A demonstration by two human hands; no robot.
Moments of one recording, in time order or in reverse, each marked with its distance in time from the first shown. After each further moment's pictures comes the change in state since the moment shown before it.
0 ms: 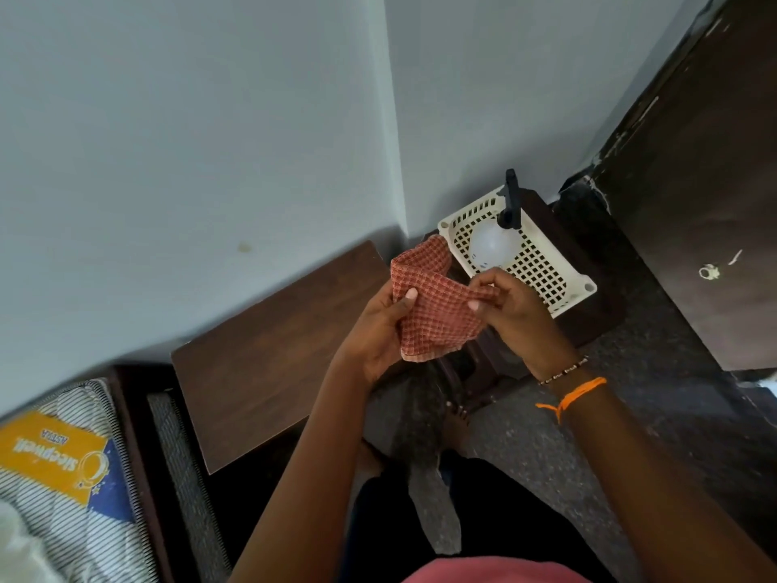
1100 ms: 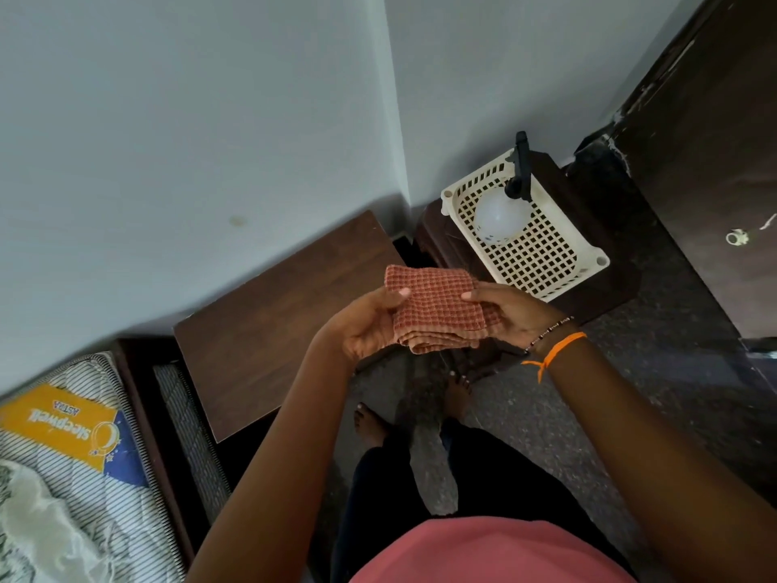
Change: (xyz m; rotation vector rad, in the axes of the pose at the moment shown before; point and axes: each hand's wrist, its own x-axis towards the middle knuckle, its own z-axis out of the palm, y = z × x) left_hand 0.017 -0.006 -0.030 -0.203 0.006 -0.403; right_hand 0.033 0.069 -0.011 0.590 -0.357 0.607
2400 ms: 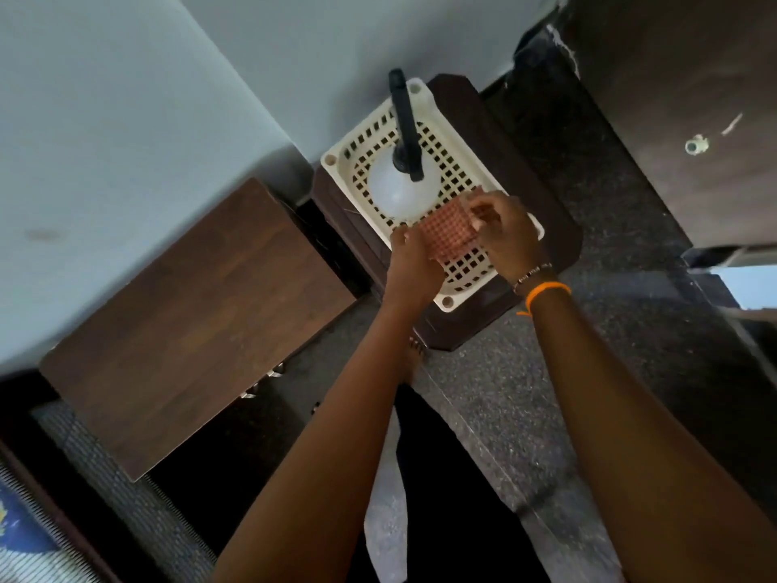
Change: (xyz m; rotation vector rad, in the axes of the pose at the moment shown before) left_hand 0.227 -0.054 0.096 1.350 0.406 0.252; right_hand 0.045 -0.039 -0.177 -0.888 0.857 -0.408
